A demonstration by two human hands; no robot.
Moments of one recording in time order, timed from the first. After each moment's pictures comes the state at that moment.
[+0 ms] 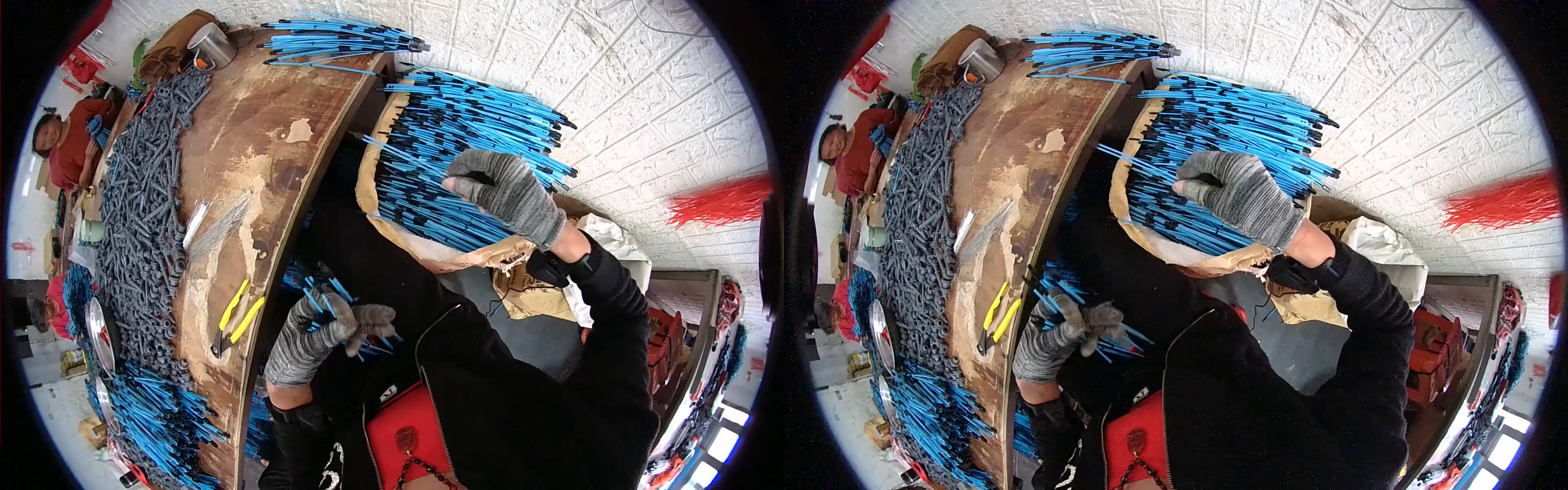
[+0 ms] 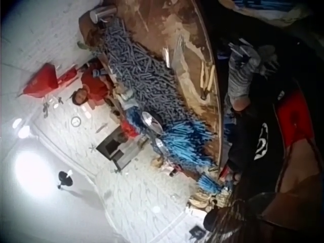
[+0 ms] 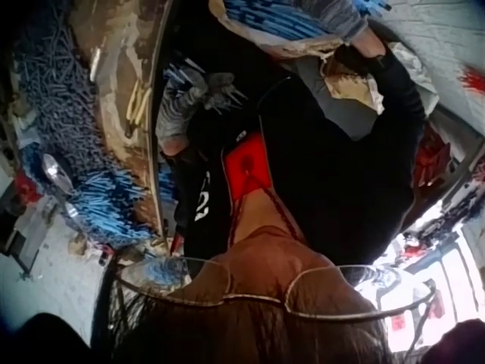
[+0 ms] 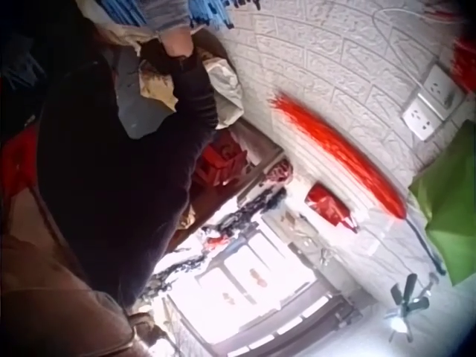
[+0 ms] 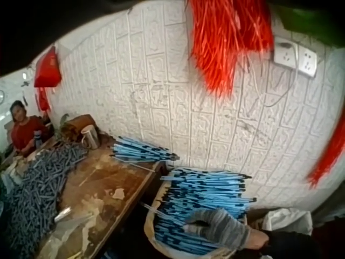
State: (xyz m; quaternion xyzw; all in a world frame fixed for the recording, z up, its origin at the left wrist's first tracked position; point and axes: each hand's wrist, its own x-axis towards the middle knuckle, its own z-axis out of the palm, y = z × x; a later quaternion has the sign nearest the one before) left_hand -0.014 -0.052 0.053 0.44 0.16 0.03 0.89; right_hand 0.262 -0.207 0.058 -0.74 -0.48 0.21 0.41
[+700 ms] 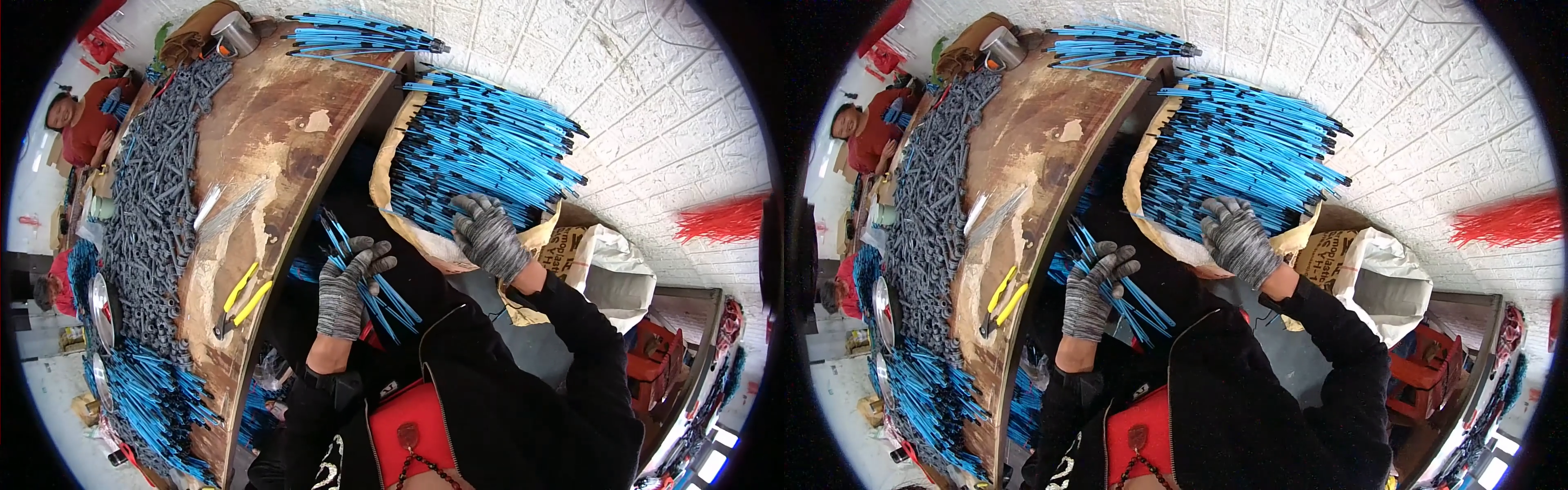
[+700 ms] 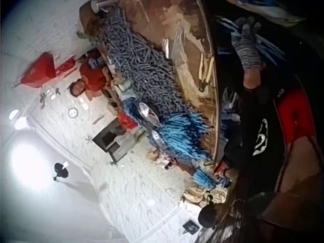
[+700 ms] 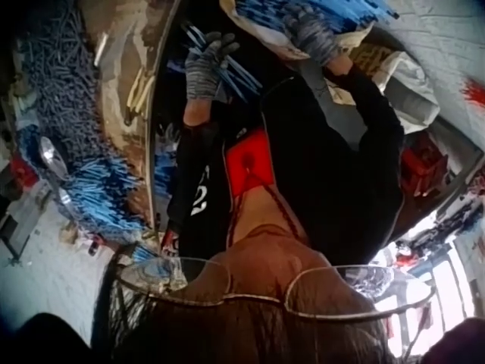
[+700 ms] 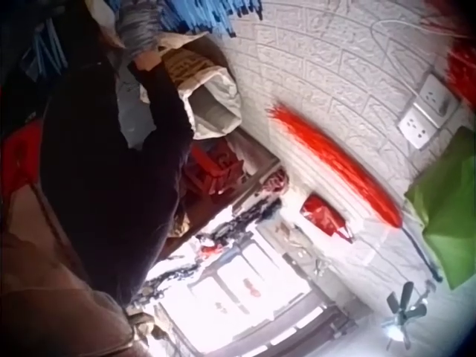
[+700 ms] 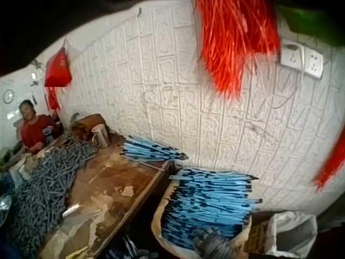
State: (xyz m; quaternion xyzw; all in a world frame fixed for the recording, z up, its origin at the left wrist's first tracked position) left_hand 0.021 -0.062 -0.017 0.36 0.32 0.17 0.86; right_hand 0.235 -0.227 -0.065 -0.76 -0.60 -0.10 0.20
